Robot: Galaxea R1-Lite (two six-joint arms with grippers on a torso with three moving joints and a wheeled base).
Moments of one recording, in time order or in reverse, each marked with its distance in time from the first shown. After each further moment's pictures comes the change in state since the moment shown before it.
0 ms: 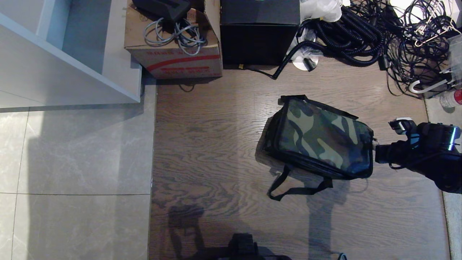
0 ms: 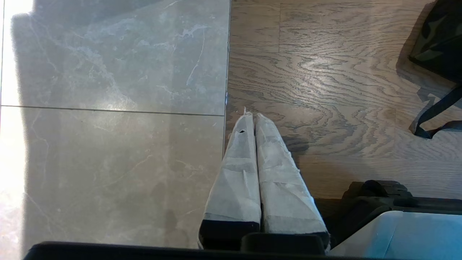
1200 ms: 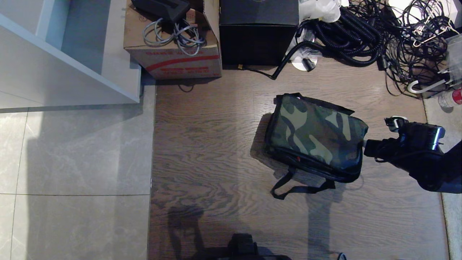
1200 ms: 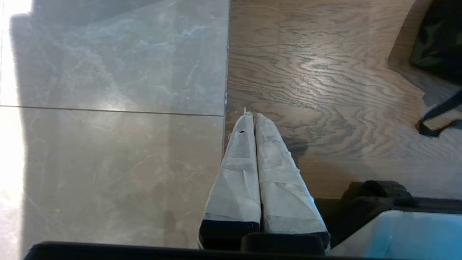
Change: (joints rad) left arm 0.000 0.000 0.000 0.000 0.000 0.000; right arm 0.098 0.092 -0.030 -0.085 -0.007 0.202
